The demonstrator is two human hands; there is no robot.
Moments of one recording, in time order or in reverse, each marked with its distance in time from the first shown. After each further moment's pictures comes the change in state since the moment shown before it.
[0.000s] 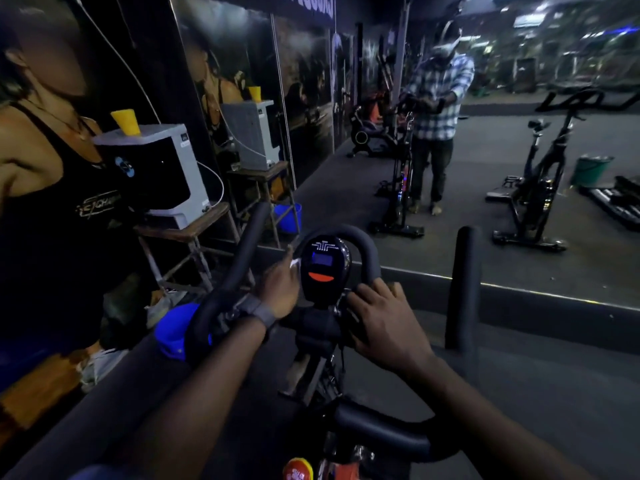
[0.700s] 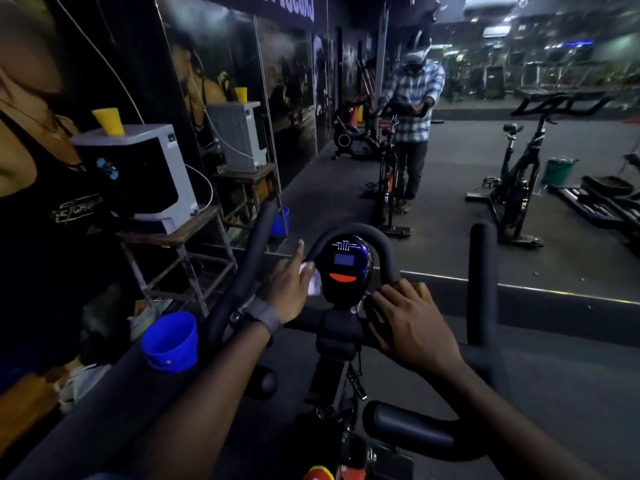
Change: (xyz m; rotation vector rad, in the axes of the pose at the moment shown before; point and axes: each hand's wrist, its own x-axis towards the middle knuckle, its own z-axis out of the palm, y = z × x) left_hand 0.014 -0.032 -0.002 -0.081 -0.117 0.017; right_hand 0.000 -0.010 0.000 -0.137 0.007 0.074
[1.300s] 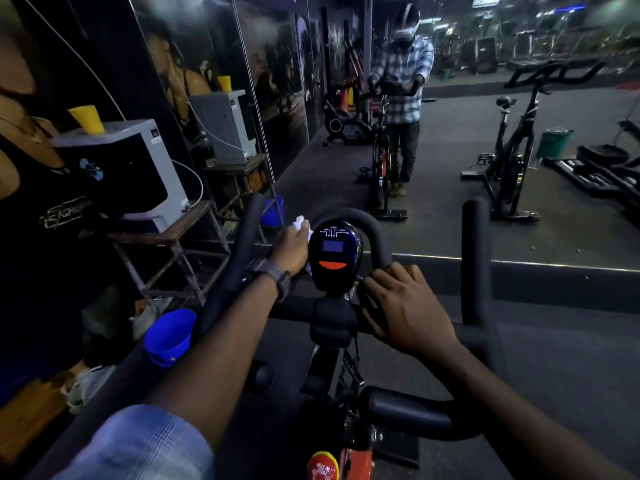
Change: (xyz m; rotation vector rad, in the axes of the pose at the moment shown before) left_hand 0.045 0.036 -0.001 -0.367 -0.039 -0.034; right_hand 0.000 0.002 0.001 0.018 -0.032 0.002
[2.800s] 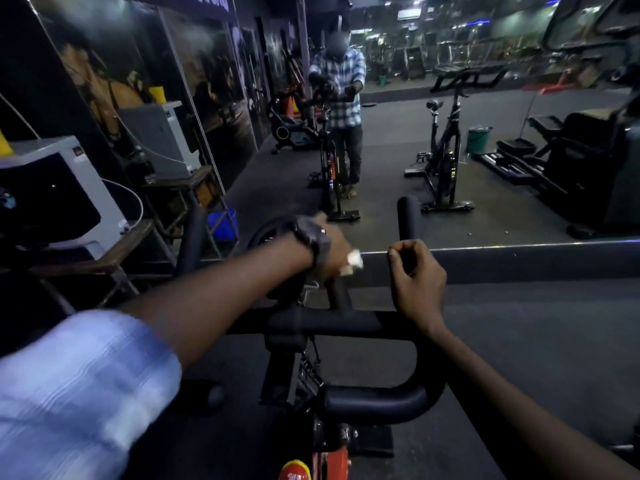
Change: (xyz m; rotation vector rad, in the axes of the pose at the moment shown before) left_hand -0.014 0.114 0.064 1.509 -0.556 0.939; right_hand -0.023 0.052 -0.007 0.640 0.589 0.836
